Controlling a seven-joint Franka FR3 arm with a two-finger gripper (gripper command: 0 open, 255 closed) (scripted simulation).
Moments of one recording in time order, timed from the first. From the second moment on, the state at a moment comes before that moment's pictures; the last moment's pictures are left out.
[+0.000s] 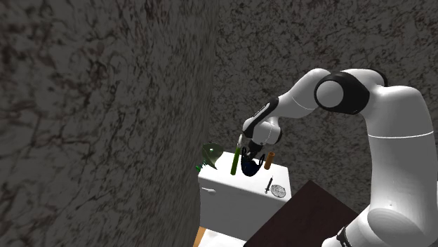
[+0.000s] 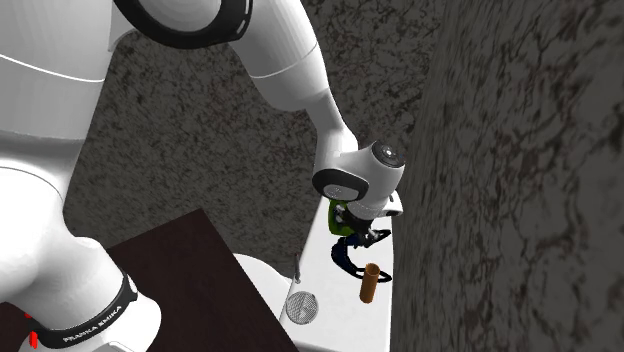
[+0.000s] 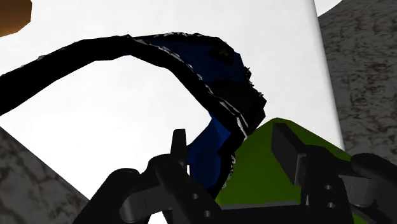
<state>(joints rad) -0.14 0.61 -0.06 -2.12 0.64 2.64 -0.95</state>
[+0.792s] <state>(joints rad) -0.13 0.59 -0.07 -2.13 0.63 2.63 -0.94</state>
